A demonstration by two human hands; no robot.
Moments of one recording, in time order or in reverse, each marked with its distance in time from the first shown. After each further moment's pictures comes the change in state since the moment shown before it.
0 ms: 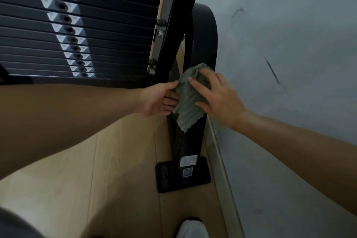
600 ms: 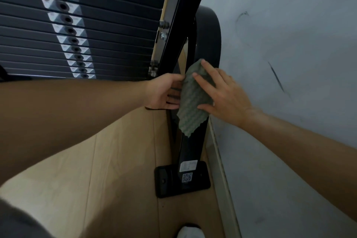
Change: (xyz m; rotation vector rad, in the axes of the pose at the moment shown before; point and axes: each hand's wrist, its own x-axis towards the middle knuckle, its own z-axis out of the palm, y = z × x) left_hand 0.008 0.029 0.004 -0.103 0.015 0.072; right_hand 0.015 0.019 -0.007 -0.108 -0.064 -0.065
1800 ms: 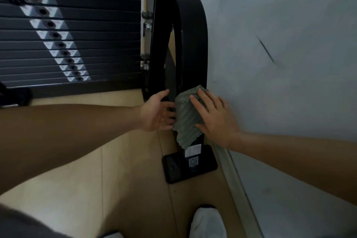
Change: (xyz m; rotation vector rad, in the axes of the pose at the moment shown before) left_hand -0.014 -0.077 0.004 -0.089 0.029 -0.201; right_hand -0.078 -0.079 0.050 0.142 -0.126 0.281
